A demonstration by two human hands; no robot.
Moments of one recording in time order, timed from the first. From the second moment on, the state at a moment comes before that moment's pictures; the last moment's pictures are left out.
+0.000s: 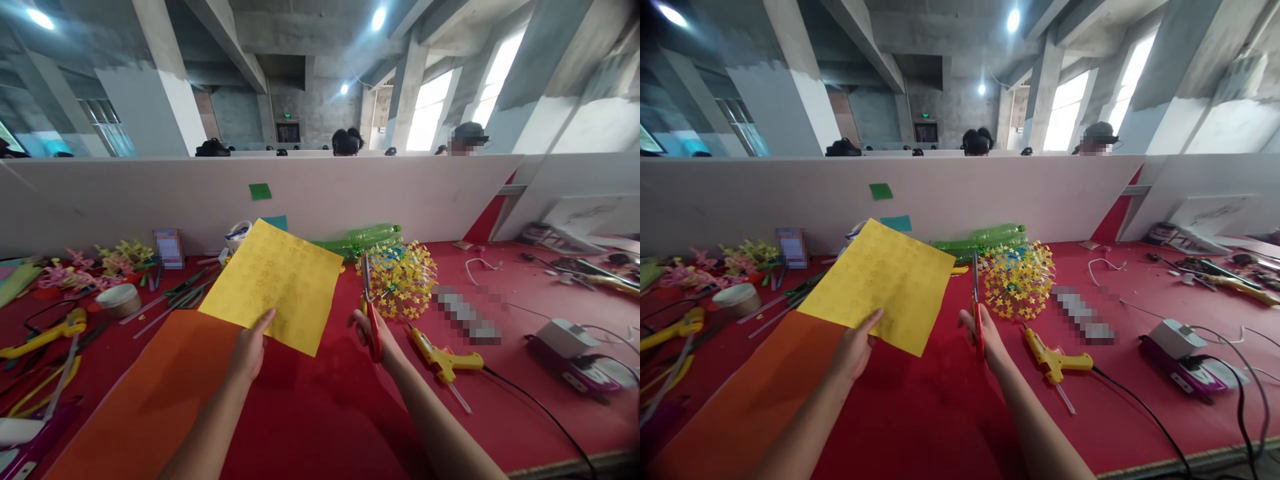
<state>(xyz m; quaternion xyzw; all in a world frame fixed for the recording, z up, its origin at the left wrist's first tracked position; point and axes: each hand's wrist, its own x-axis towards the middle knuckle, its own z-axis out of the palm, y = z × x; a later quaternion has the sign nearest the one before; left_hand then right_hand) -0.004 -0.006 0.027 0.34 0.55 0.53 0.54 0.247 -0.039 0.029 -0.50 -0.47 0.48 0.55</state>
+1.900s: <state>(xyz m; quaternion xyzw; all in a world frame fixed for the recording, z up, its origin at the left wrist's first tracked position) 0.004 -0.004 0.086 0.37 0.45 0.63 0.52 0.226 -0.075 0.027 -0.54 -0.57 0.54 0.28</state>
